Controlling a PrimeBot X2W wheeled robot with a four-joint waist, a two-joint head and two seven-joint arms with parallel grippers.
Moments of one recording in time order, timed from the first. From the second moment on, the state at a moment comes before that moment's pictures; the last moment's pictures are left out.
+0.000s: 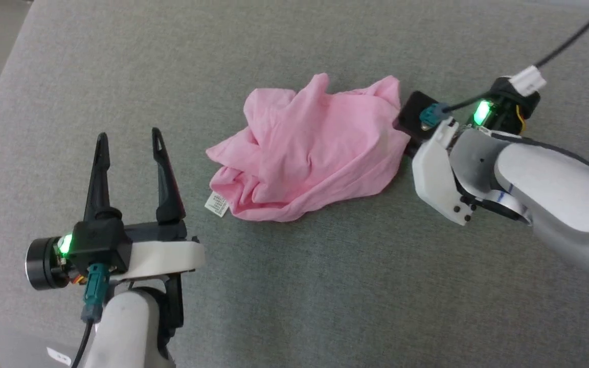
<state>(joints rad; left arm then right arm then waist) -0.21 0.07 -0.08 -0.06 -0.04 0.24 -0.26 -1.12 -0.53 1.28 0.43 0.74 0.13 0.35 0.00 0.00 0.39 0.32</state>
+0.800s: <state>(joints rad) -0.08 0.10 -0.03 -0.07 -0.01 0.24 -0.26 -0.68 -0.76 0.86 0.27 0.72 0.13 -0.13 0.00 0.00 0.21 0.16</state>
